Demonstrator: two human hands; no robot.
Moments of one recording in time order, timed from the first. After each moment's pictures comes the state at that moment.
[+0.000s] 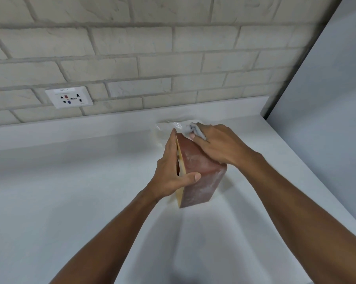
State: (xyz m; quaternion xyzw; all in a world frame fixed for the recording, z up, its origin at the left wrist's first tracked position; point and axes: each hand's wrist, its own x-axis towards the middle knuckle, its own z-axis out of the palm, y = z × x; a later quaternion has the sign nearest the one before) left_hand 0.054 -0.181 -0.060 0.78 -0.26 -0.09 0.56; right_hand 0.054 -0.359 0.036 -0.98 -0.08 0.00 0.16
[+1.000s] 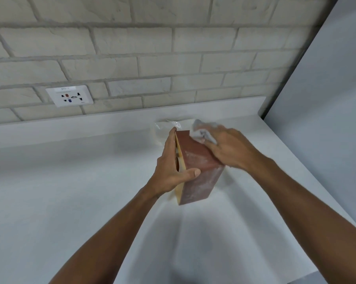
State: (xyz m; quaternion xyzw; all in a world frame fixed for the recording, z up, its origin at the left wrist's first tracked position) left_hand 0.052 -0.183 -0.062 0.76 -0.24 -0.10 0.59; right_hand 0.031 -0.378 0.030 -0.98 -0.09 -0.02 0.16
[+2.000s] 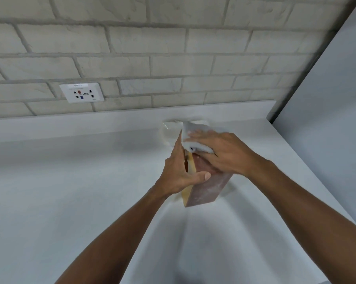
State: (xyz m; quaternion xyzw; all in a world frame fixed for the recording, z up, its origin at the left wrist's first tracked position) left_hand 0.047 -0.182 -0.058 0.76 -0.24 -0.06 0.60; right_hand 0.037 -0.353 0.032 -0.97 -0.21 0.00 0.14
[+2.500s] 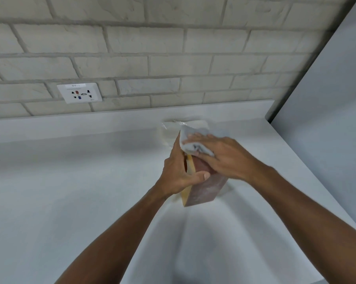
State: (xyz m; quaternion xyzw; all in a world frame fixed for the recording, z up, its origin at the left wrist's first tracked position) left_hand 0.048 -0.184 -0.060 0.77 -0.23 -0.07 0.59; right_hand 0.022 -0.348 0.036 -0.97 -0.18 0.01 0.18
